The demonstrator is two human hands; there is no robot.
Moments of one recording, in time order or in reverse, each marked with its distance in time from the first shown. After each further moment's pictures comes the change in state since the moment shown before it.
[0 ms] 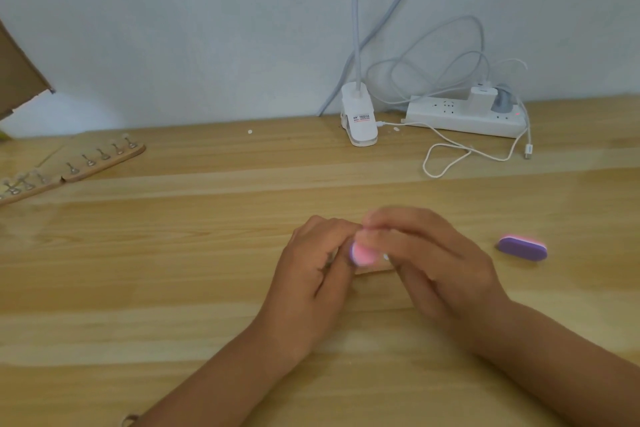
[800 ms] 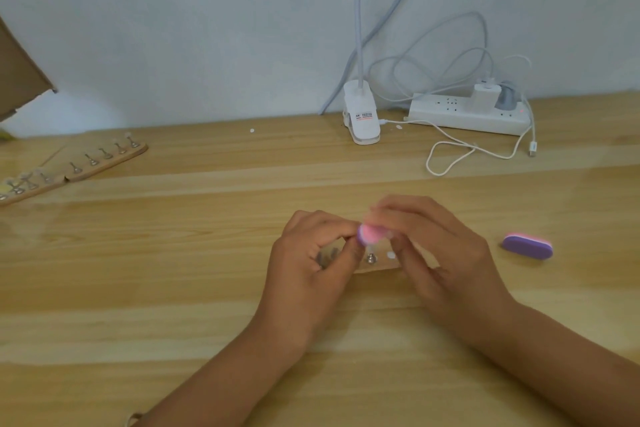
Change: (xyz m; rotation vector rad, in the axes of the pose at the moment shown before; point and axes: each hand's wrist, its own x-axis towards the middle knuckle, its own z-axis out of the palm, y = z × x) left_hand 0.004 -0.002 0.000 0.011 0.110 -0.131; right_hand 0.003 -0.002 0.004 -0.026 0.004 0.162
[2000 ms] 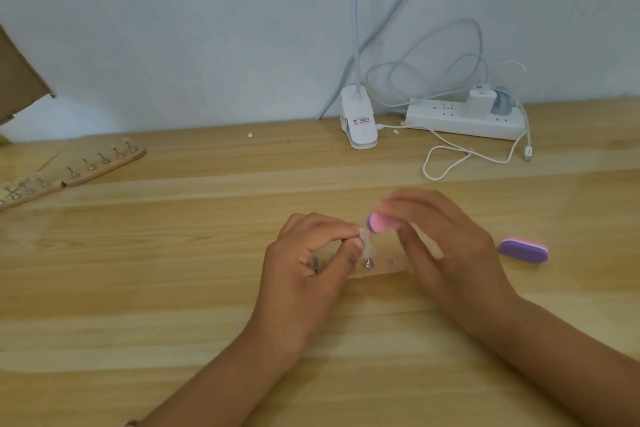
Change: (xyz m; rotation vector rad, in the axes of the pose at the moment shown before) left_hand -0.001 0.000 -0.001 -0.041 0.036 0.004; right_hand 0.005 0.008 -0.006 -0.055 0.037 0.042
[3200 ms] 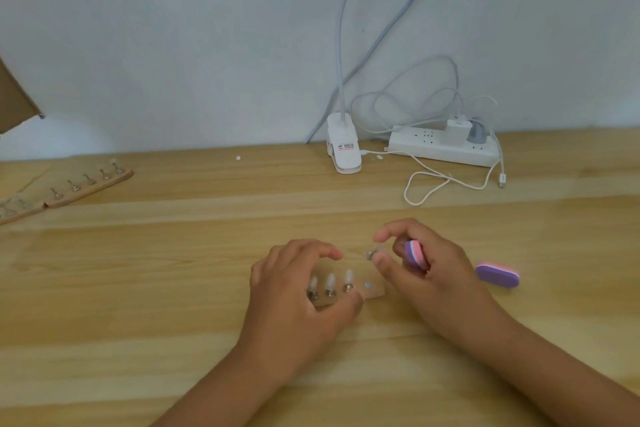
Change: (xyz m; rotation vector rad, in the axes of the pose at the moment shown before) left_hand 0.000 -0.003 0.006 0.410 -0.148 -0.091; right_hand 0.007 -0.003 -0.017 0.279 -0.151 0.531
